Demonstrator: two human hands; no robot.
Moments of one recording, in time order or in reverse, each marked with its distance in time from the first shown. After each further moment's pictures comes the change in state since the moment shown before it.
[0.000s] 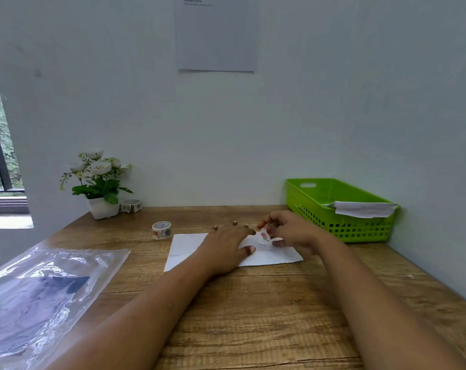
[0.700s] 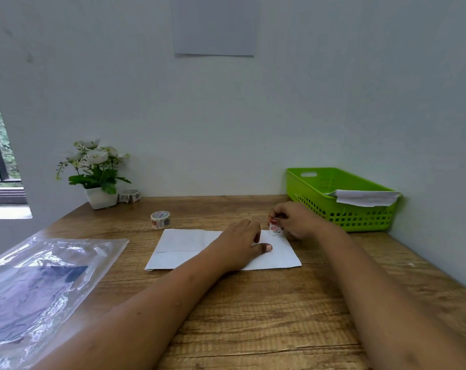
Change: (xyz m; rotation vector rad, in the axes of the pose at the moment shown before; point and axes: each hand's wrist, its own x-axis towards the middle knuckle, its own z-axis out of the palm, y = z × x) left_hand 0.005 0.021 0.012 -0.084 0.032 0.036; right_hand 0.006 0.010 -0.009 -0.529 0.097 -0.117
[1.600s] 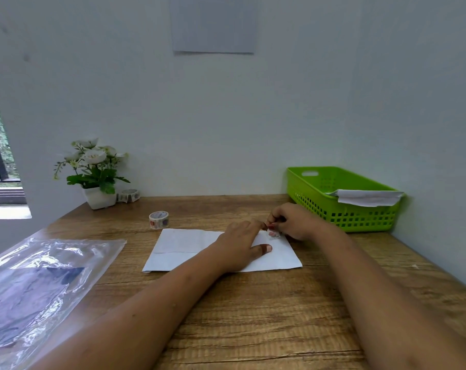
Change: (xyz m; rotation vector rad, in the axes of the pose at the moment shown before) left_hand 0.010 -0.009 0.012 -0.043 -0.072 -0.017; right_hand 0.003 0.001 0.002 -0.003 -0.059 0.003
